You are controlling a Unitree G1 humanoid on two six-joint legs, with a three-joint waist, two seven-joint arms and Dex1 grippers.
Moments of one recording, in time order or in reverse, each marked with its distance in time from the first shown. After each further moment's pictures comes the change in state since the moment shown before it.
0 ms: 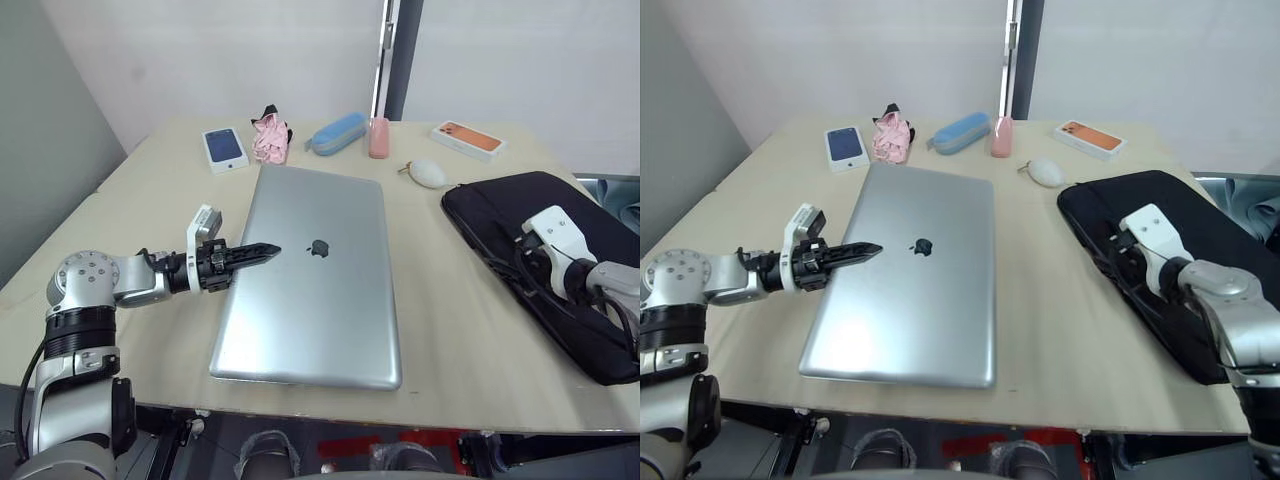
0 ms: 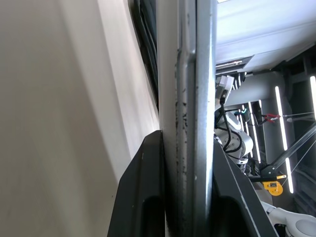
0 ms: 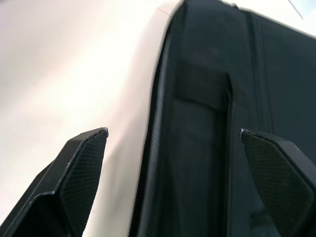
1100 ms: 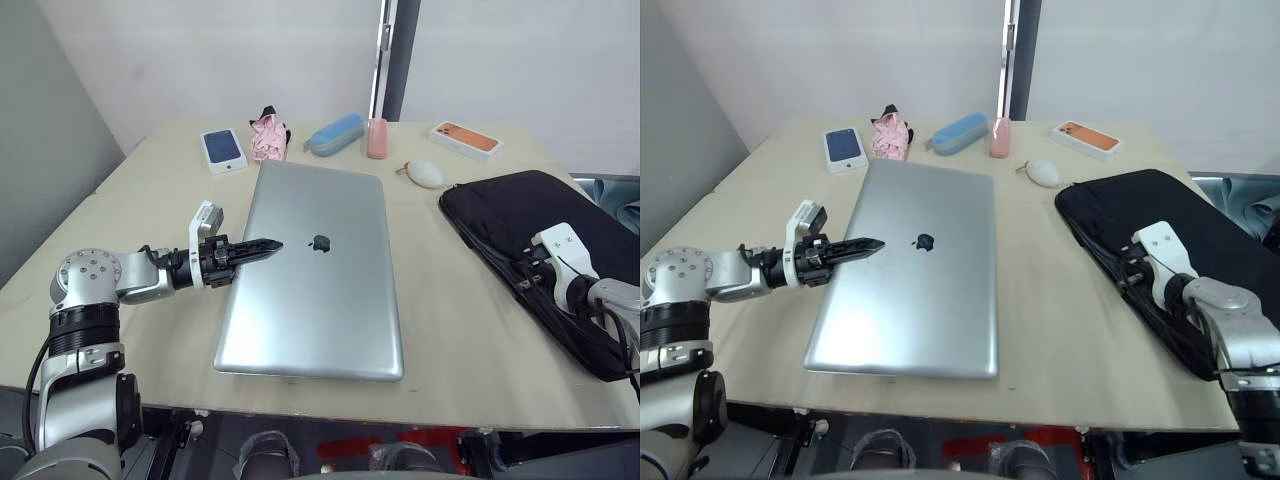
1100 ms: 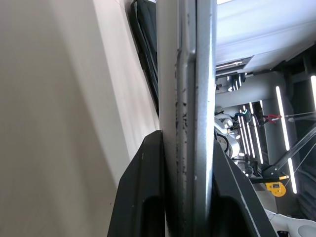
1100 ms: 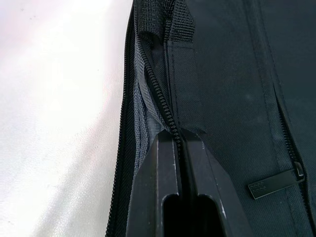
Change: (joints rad) left arm -0.019 -0.018 0.018 0.000 0.001 -0.001 0.026; right arm 0.018 0.062 -0.020 0.157 0.006 -0.107 0.024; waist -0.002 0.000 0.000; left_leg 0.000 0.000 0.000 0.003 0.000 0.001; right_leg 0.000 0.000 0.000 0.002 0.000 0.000
